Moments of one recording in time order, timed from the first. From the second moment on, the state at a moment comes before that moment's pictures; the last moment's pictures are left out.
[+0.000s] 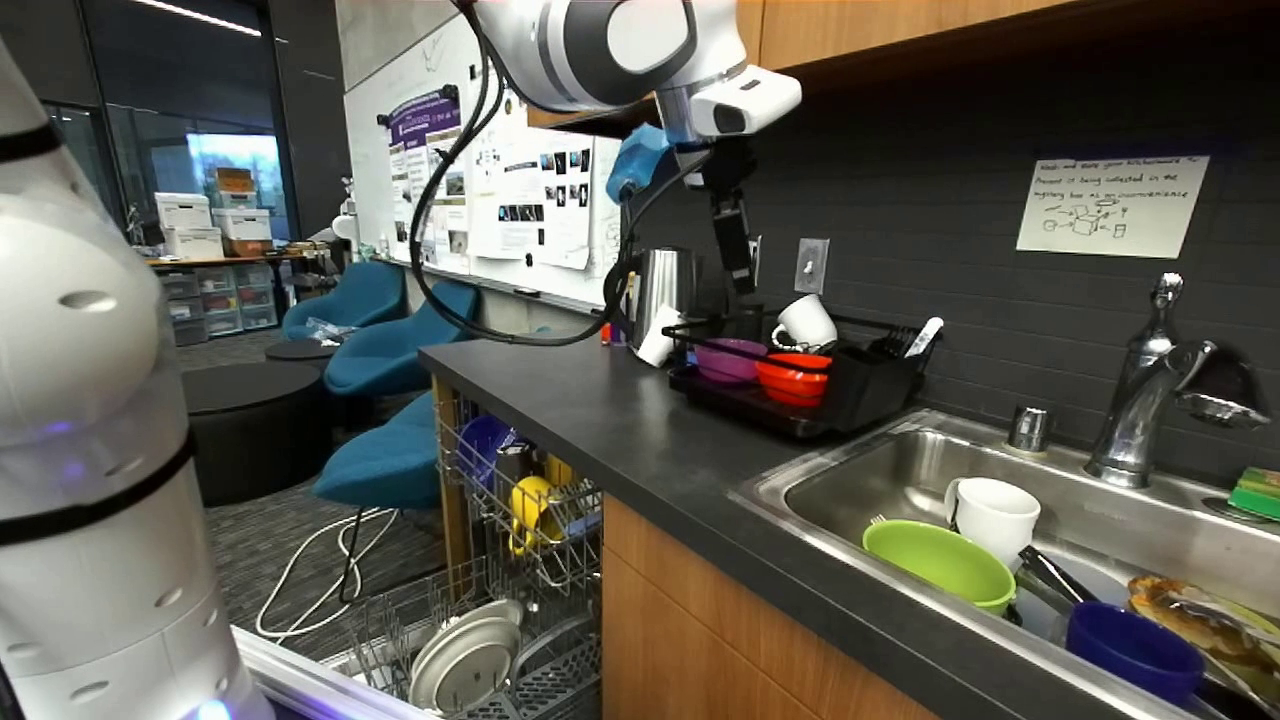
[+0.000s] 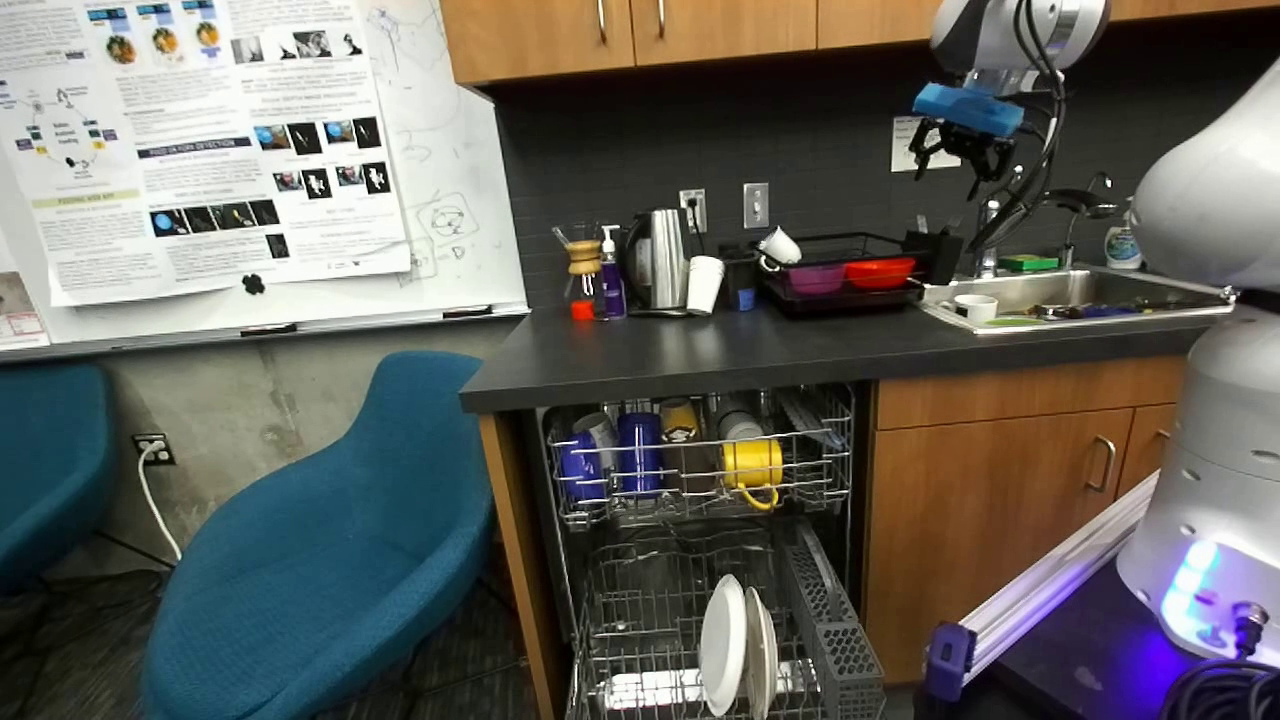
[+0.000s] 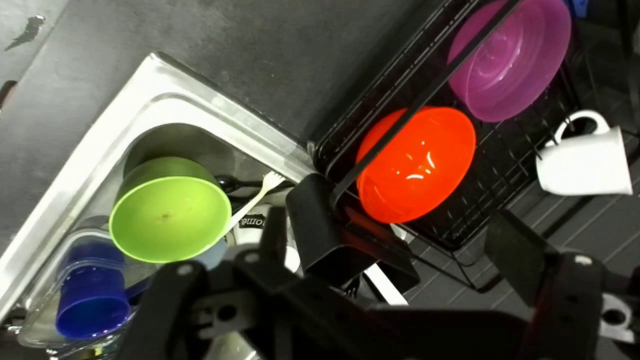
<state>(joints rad) -0.42 -0.30 -0.19 -2.43 0.09 2.64 0.70</state>
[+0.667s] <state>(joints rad) -0.42 -0.20 -0.29 -2.31 0.34 2.60 0.78</state>
